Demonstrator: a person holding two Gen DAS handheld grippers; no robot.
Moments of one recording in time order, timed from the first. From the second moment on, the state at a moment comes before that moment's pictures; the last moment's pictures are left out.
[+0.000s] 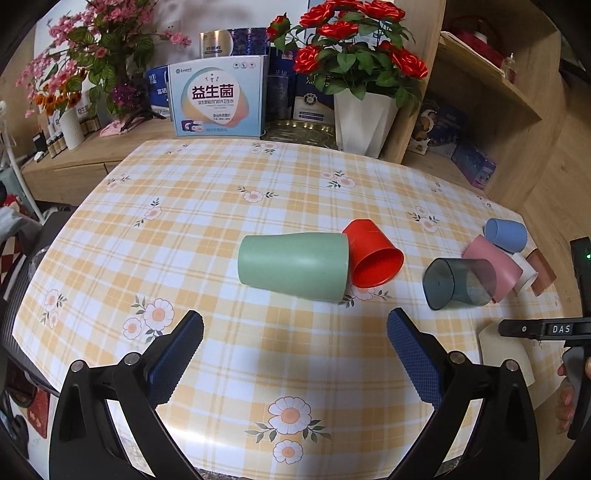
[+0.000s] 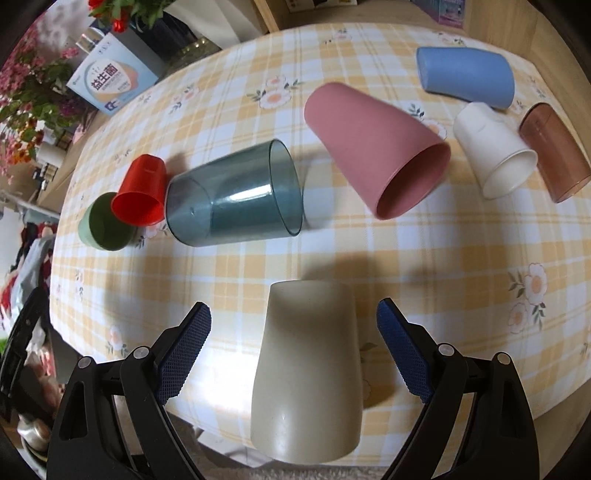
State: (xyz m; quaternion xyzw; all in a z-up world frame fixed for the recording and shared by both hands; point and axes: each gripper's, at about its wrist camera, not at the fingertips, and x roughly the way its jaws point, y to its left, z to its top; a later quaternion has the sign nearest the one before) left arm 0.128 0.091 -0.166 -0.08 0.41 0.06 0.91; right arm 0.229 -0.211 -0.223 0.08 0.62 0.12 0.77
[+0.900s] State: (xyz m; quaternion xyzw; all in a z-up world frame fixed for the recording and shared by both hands) left arm 0.123 0.083 -0.165 -0.12 0.40 0.01 0.91; right arm 0.229 -0.213 -0.260 0.09 0.66 0.11 0.74
